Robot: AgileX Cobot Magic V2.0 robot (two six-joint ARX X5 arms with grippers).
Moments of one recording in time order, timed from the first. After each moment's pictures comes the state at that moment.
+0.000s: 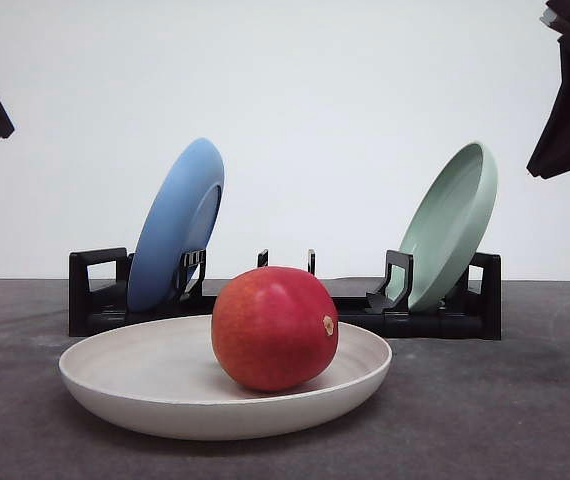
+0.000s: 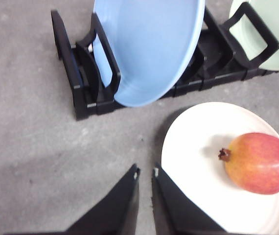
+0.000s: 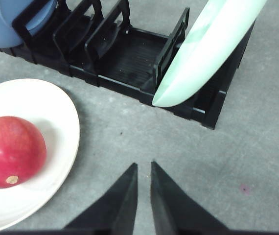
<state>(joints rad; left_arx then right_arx) -0.24 0.88 0.78 -0.56 0.25 -0.05 0.33 0.88 0.65 -0.40 -0.19 0.07</state>
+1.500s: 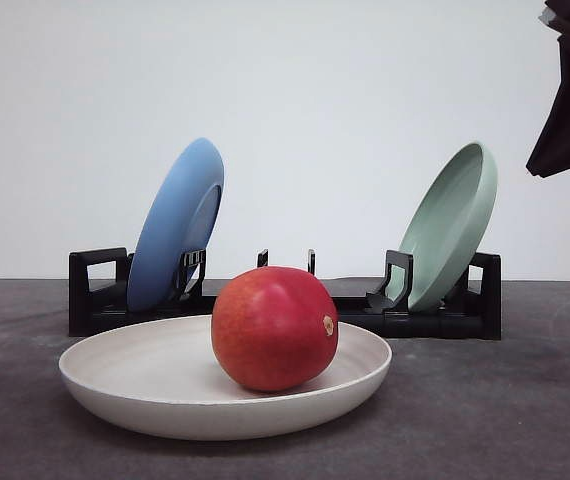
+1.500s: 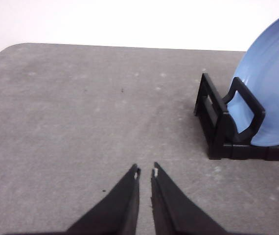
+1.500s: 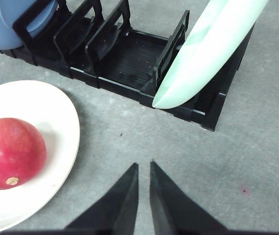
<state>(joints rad) 0.04 0.10 0.10 -0.18 0.04 -0.02 0.33 0.88 0.65 -0.40 -0.19 0.07</state>
